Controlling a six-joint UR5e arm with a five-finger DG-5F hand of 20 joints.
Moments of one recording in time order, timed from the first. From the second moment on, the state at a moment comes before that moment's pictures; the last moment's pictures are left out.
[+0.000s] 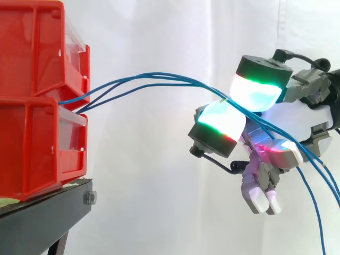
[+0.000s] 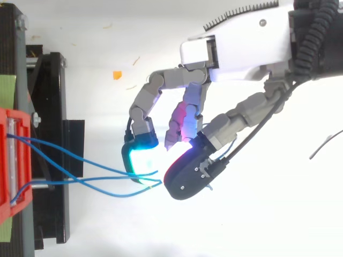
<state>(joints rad) 0.00 -2.28 -0.96 -3.35 -1.72 -0.24</state>
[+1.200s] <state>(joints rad) 0.05 -2.28 -1.17 -2.95 -1.51 0.17</state>
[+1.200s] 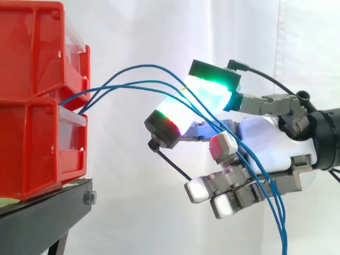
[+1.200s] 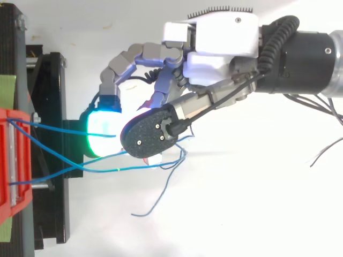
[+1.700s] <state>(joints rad) 0.06 -2.28 -1.21 -2.84 -1.48 0.09</state>
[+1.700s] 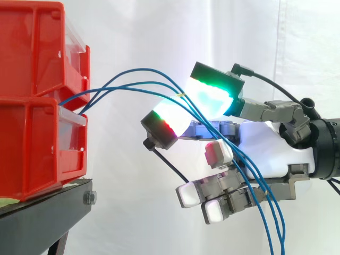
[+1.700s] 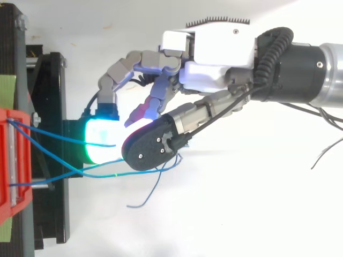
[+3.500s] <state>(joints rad) 0.12 -2.04 -1.43 -2.97 -1.36 -0.02</state>
